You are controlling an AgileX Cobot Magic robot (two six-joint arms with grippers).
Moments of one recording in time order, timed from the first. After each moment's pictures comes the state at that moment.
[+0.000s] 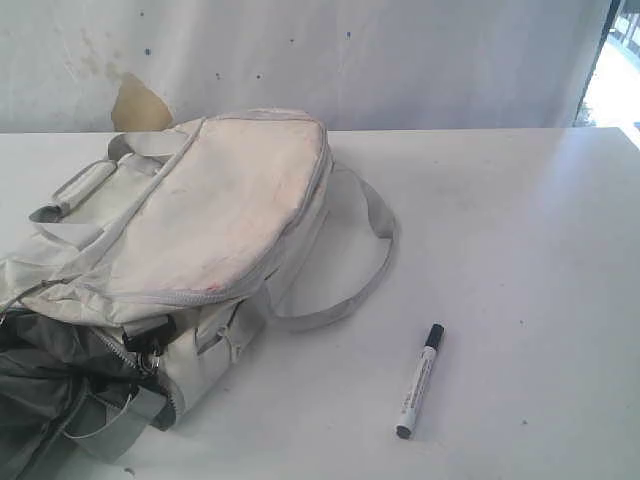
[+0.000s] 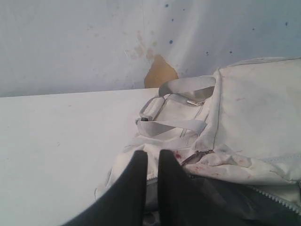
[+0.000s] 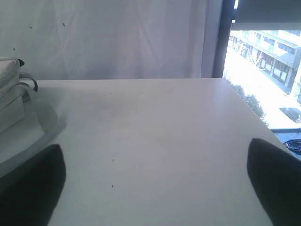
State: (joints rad) left arm -0.02 0.00 0.00 0.04 0.20 0.04; right arm 0.00 0.01 -0.01 -0.03 0.18 -0.01
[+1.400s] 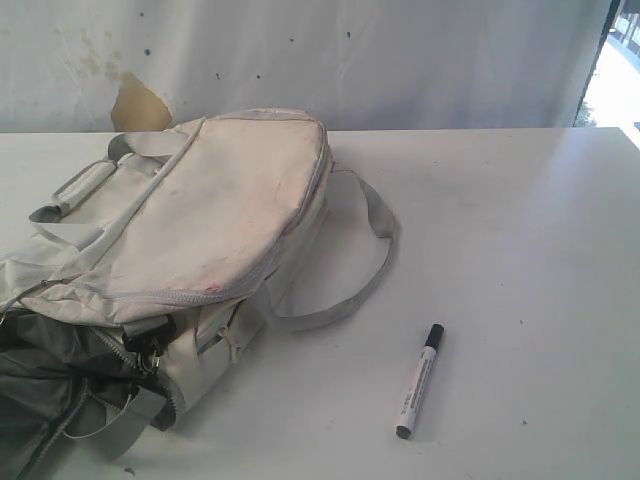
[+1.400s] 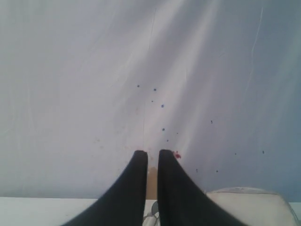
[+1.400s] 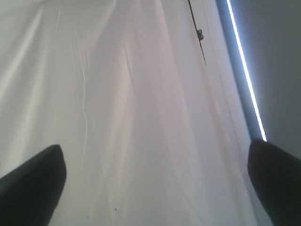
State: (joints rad) left arm -0.02 0.00 -0.45 0.03 0.33 -0.03; right arm 0.00 0.01 -0.11 -0.03 -0.33 0.25
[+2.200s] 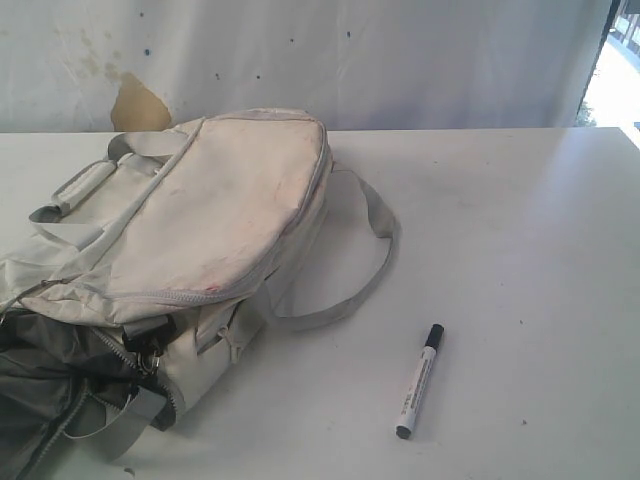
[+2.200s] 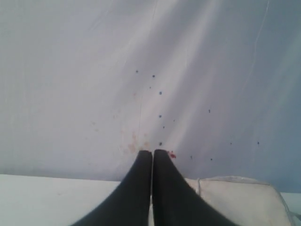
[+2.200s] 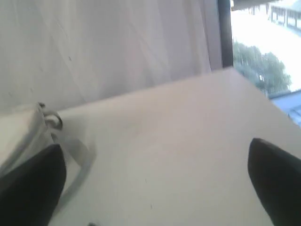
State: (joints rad) left arm -0.02 0.07 -0.47 0.03 0.34 -0.08; right arm 0.00 0.28 -0.36 -0.03 0.38 0.24
